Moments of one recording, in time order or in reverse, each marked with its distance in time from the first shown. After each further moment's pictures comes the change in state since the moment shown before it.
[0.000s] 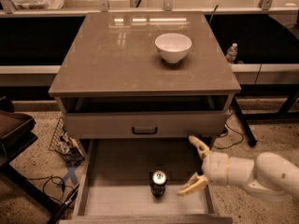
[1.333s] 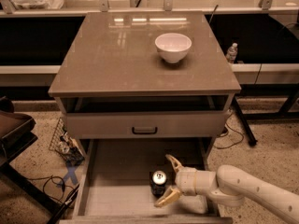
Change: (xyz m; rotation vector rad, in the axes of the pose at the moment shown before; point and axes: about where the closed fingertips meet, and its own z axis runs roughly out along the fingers) arm 0.108 0.027 0.101 -0.060 0.056 0.044
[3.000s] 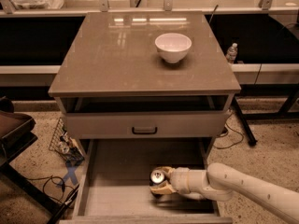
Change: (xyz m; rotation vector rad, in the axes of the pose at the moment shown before) arm 0.047 -0.011 0.043 -0.066 0.020 0.038
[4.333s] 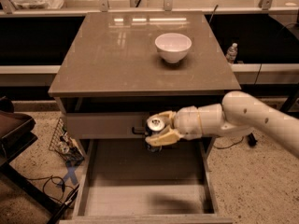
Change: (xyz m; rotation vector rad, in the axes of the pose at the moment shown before) arm -0.275 -0.019 -0.095 -0.183 -0.079 -0.074
